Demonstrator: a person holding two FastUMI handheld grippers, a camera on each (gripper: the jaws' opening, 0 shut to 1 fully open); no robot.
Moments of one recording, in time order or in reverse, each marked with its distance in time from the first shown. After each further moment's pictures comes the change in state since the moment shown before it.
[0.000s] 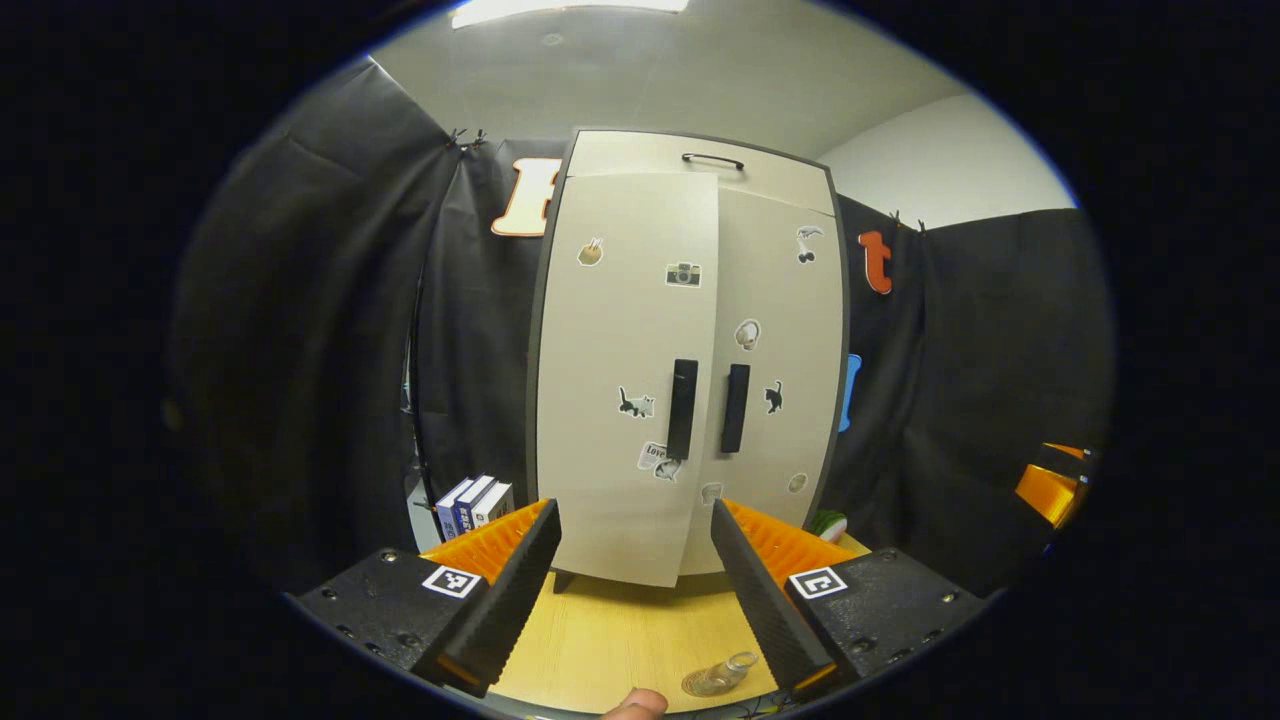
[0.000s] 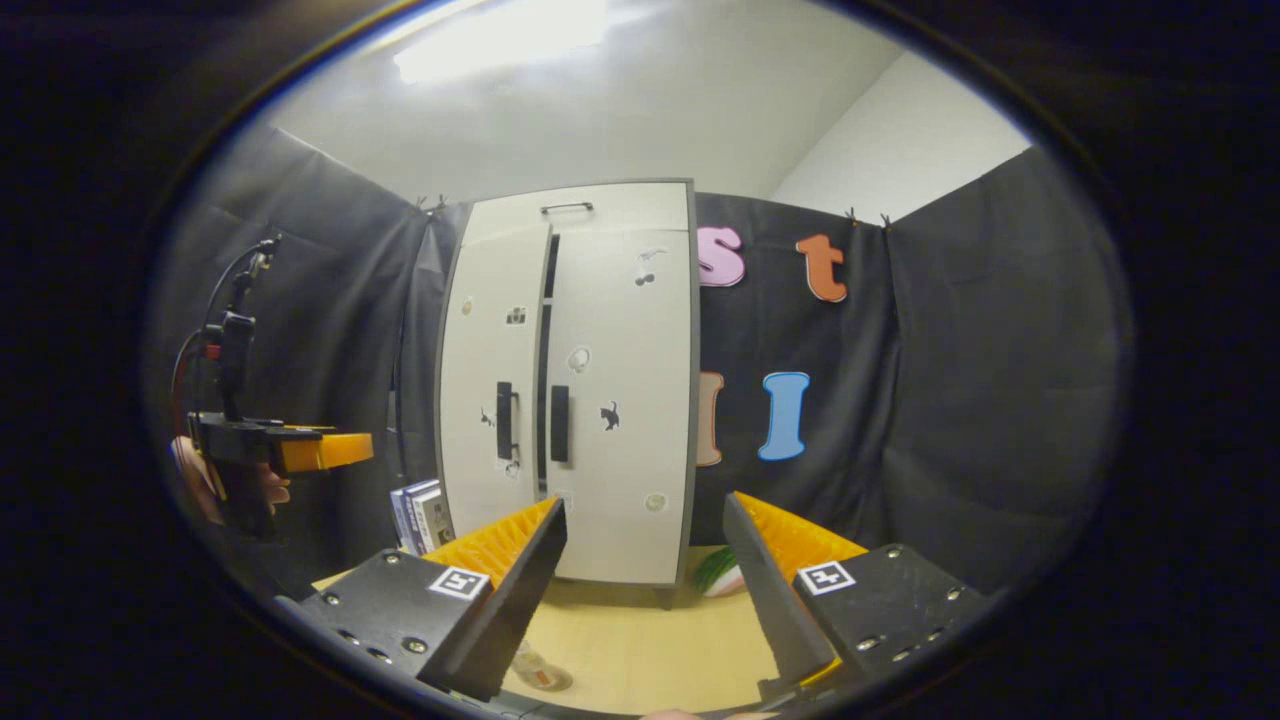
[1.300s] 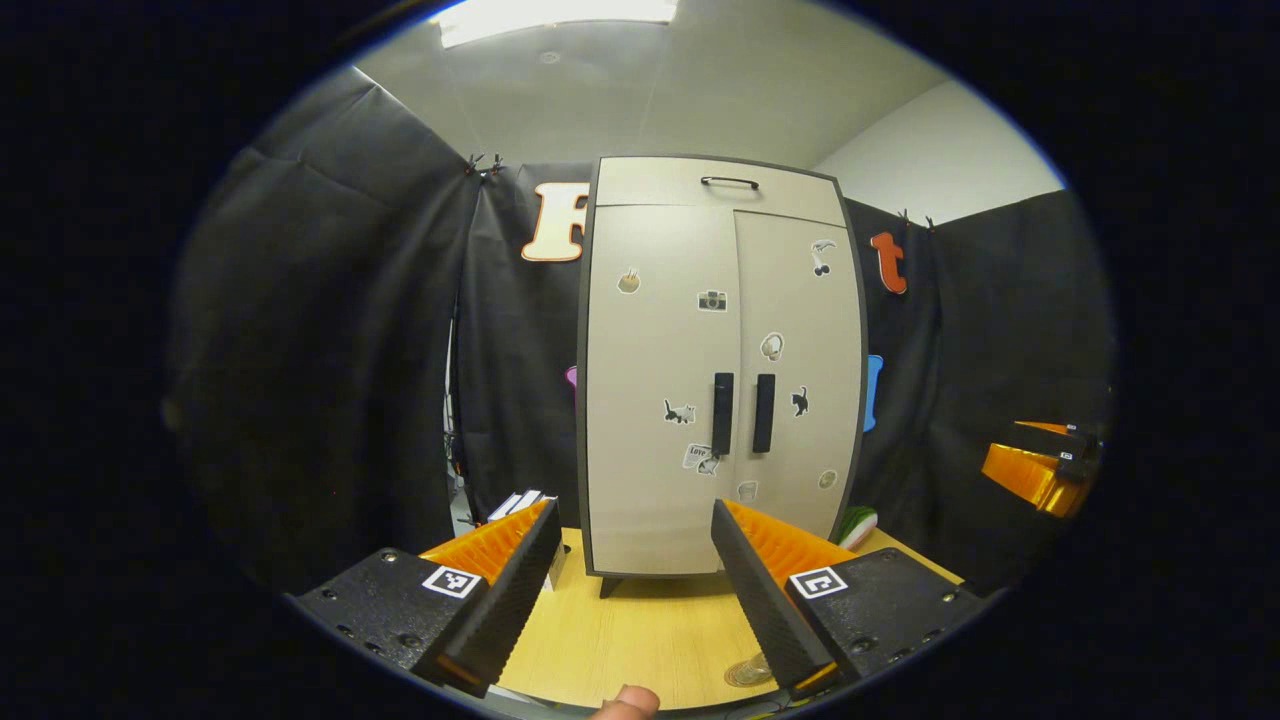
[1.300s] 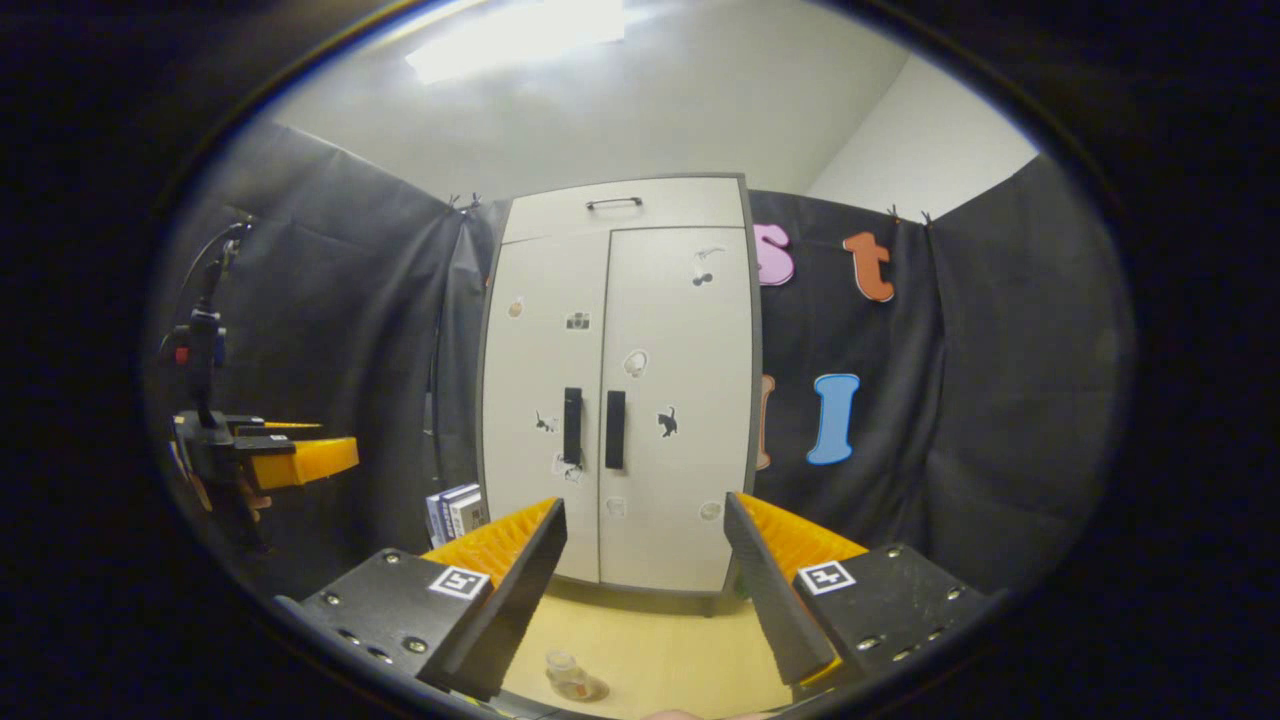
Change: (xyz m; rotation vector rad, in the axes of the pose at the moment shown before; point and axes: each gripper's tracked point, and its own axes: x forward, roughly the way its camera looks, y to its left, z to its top) left arm -0.038 0.037 0.021 0.054 -0.040 0.079; right arm 0.025 0.057 0.018 0.008 -0.017 0.099
